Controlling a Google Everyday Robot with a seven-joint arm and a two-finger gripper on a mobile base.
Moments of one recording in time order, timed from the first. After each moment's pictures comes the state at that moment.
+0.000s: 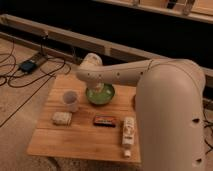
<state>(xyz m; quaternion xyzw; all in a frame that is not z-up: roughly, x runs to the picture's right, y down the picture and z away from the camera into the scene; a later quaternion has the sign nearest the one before) -0.045 0.016 0.843 -0.17 -0.08 -0.57 0.80</state>
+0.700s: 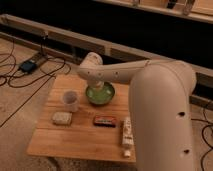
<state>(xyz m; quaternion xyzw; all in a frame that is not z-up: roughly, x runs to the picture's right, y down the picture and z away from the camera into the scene) -0.040 -0.006 0.883 -0.17 -0.07 -0.58 0.79</state>
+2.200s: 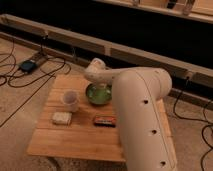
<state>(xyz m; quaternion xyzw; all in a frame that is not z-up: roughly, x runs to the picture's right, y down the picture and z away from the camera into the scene) -0.020 -0.002 0.980 -0.17 -0.04 -0.57 0.80</state>
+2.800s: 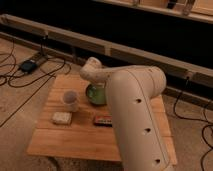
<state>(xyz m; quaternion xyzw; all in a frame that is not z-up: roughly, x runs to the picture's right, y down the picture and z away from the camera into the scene) -0.027 -0.017 0.957 -0.21 -0.02 -0.58 0.79</state>
